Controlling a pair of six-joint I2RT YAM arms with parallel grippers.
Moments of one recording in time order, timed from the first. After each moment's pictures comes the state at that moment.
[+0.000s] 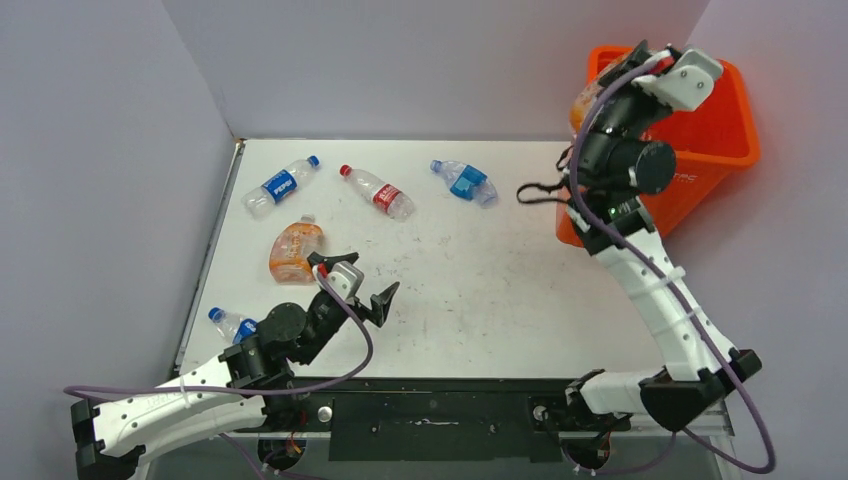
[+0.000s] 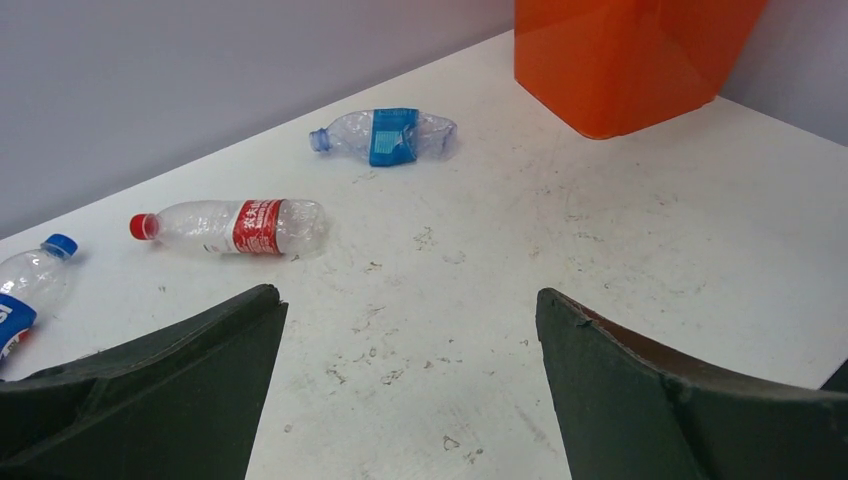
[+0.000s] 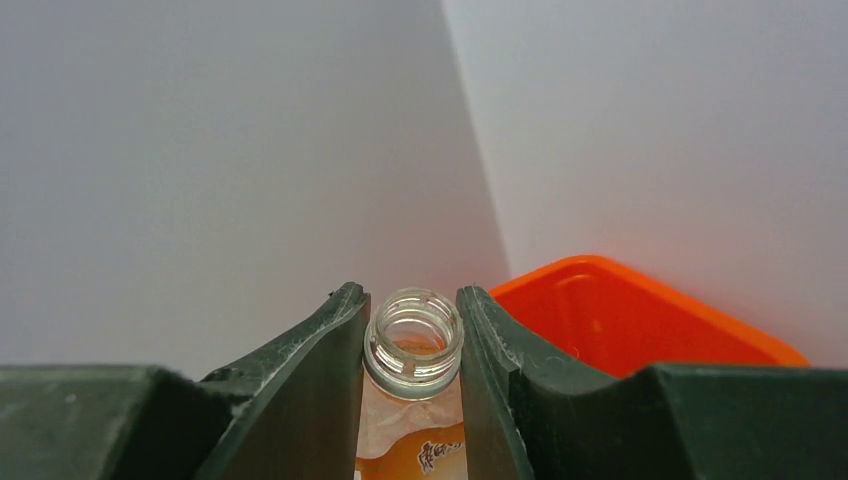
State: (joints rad) left arm -1.11 0.56 0.50 0.10 -0.48 0.07; right arm 0.61 1.25 1.56 0.64 0.95 -0.51
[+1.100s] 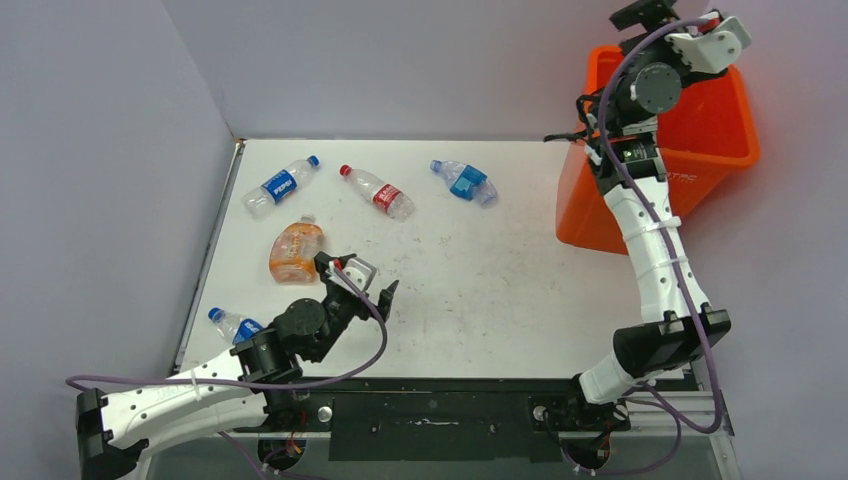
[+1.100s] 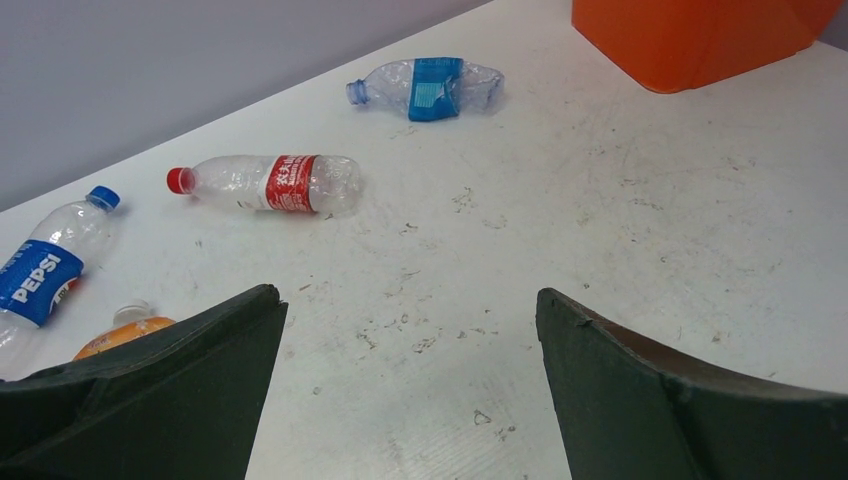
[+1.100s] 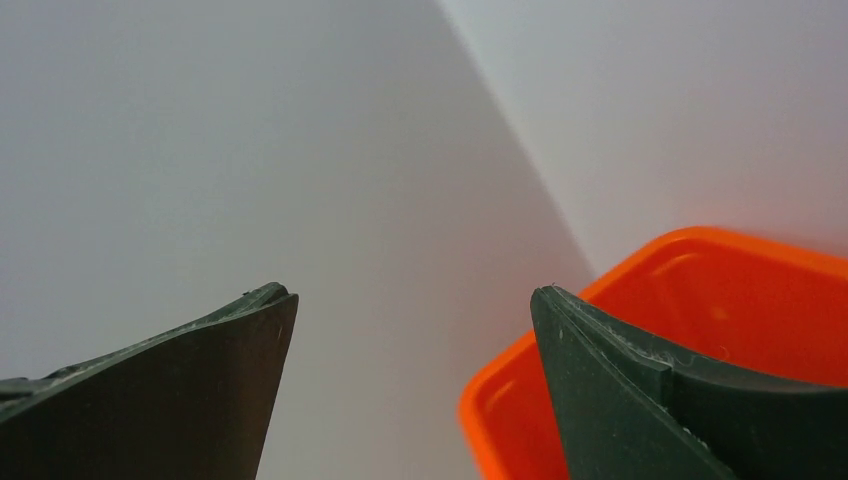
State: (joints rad) left arm -1.12 0.63 0.51 0.08 -0.59 0.07; right arm 0.16 1.57 1.87 0.33 0.88 0.15
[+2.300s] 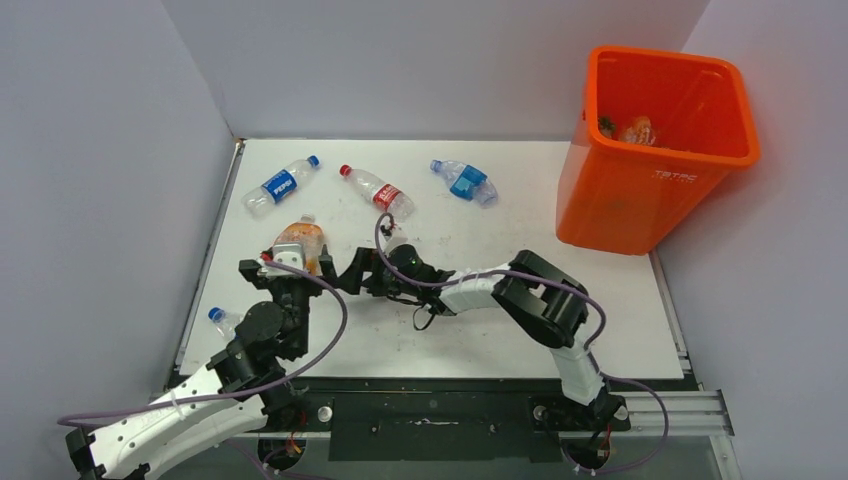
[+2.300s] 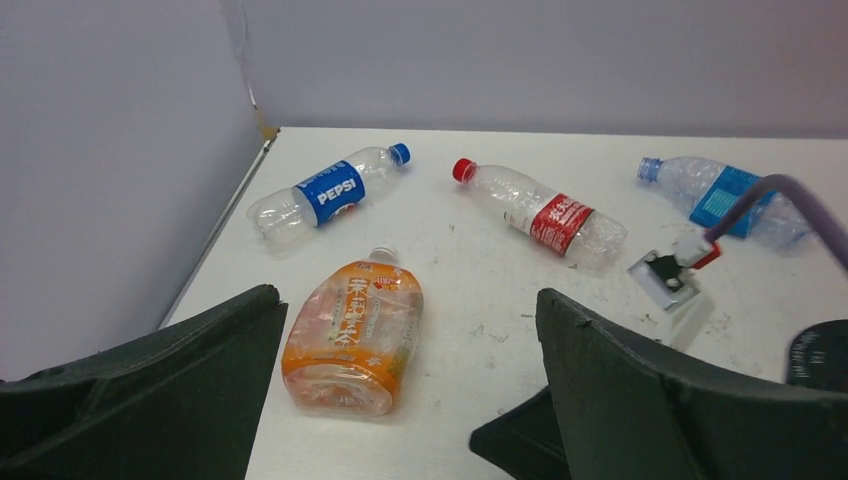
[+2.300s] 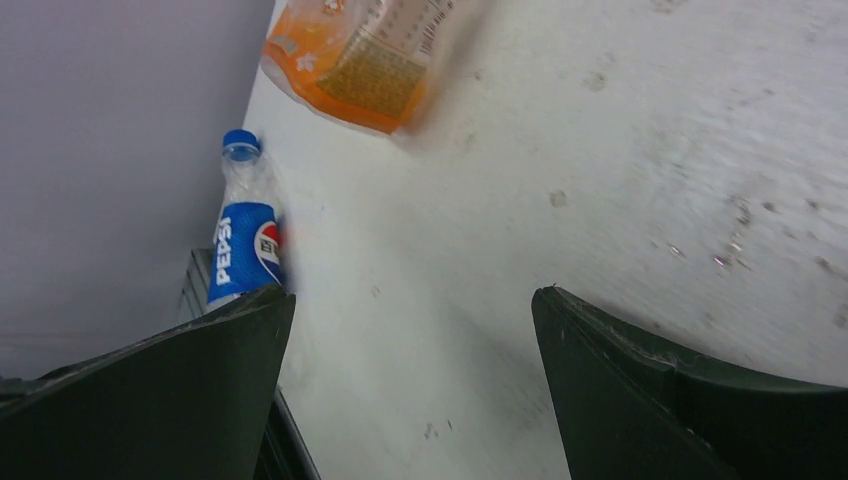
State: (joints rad) left arm -0.97 0.51 0.50 0.11 -1.06 0.13; right arm 0.96 1.99 1.05 0.54 -0.11 0.85
